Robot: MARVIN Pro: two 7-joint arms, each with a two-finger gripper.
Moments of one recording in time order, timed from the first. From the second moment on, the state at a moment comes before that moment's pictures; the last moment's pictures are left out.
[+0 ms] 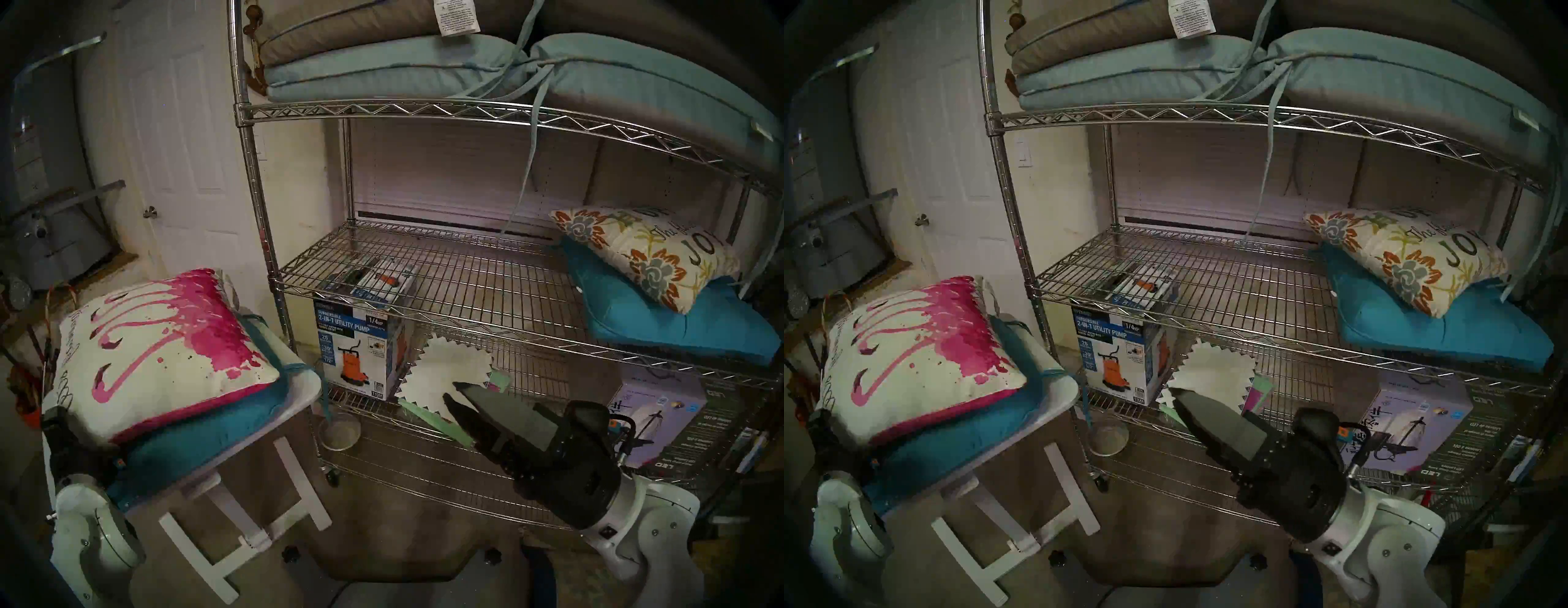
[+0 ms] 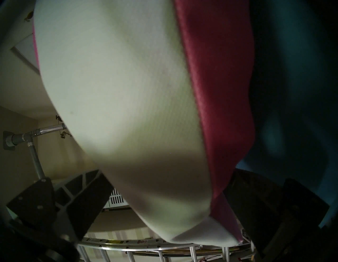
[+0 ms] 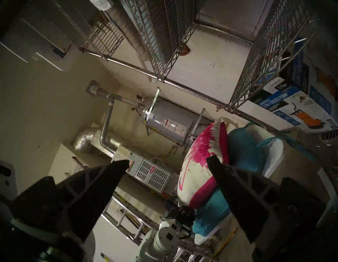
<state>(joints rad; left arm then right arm) 2.41 -1.40 -2.05 -2.29 1.23 0.65 -0.21 -2.28 -1.47 1.69 -2.42 1.21 0.81 0.60</state>
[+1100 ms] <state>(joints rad) 2.41 -1.40 -2.05 -2.30 1.24 0.64 -0.21 -2.07 -1.47 1.48 -2.27 0.90 0.64 0.58</state>
